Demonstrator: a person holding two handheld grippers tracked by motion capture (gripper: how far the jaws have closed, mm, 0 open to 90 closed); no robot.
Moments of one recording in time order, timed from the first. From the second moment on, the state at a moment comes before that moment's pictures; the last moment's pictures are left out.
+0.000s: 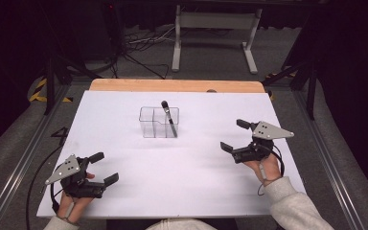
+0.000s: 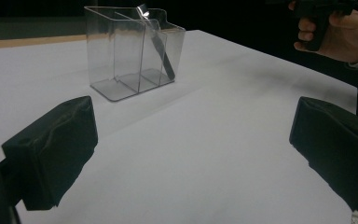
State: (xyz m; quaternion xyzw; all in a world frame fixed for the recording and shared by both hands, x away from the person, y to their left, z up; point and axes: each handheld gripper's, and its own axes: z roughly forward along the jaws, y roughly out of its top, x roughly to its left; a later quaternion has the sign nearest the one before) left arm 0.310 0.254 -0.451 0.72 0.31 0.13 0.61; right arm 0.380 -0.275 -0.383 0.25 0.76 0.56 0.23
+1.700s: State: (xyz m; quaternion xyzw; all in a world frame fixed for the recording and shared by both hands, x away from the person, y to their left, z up) left arm 0.314 0.255 -0.455 0.72 0.27 0.13 0.63; right arm 0.342 -0.289 -0.452 0.25 0.76 0.55 0.24
